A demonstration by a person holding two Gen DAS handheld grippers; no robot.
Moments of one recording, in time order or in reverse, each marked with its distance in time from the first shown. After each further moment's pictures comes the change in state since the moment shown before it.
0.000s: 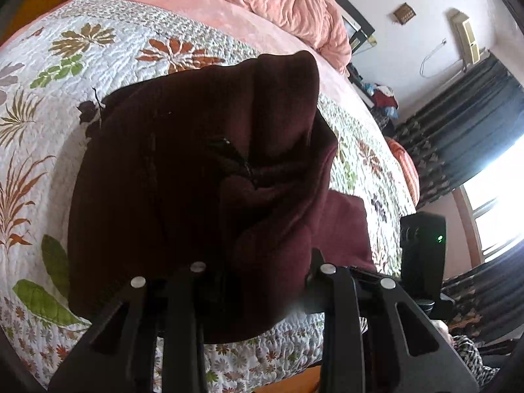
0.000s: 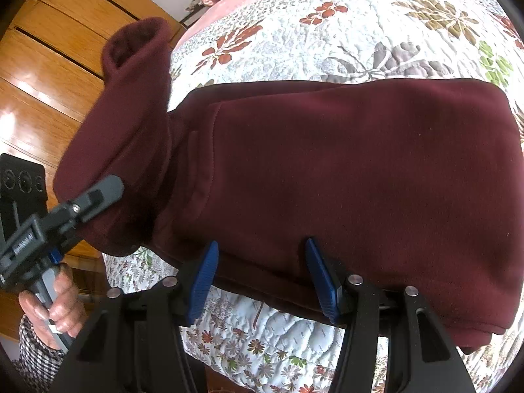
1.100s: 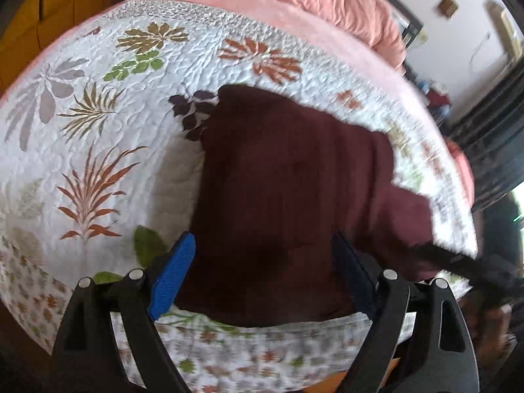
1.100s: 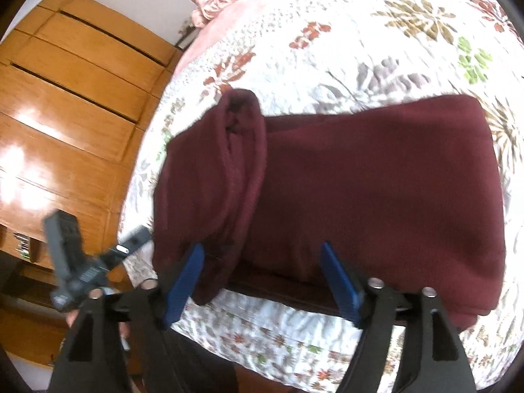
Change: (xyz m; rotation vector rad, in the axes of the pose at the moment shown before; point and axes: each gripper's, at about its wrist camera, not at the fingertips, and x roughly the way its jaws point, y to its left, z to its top) left arm -0.027 0.049 -0.003 -0.023 0.018 0.288; right arm -0.035 -0.004 0.013 0.111 -0.067 0.078
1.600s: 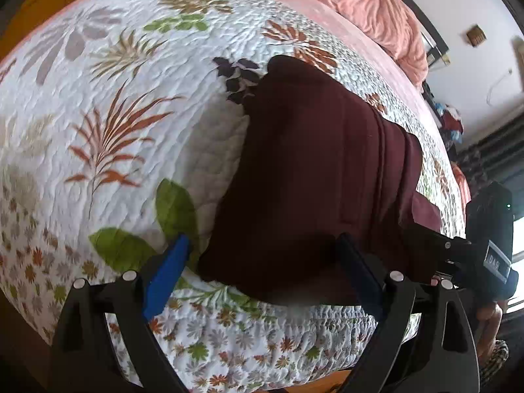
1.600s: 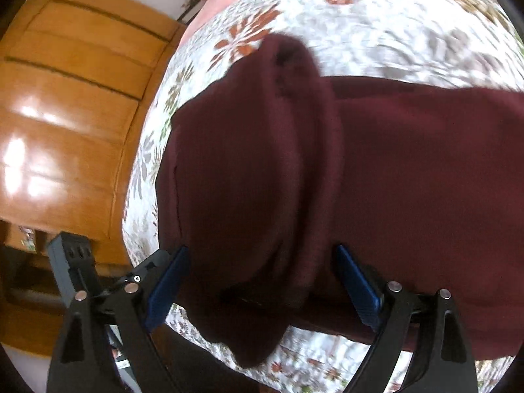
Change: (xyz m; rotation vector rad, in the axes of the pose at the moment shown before) left arm 0.002 0.040 -0.024 -0.188 0.024 -0.029; right arm 0.078 0.044 0.011 -0.023 0.146 0.018
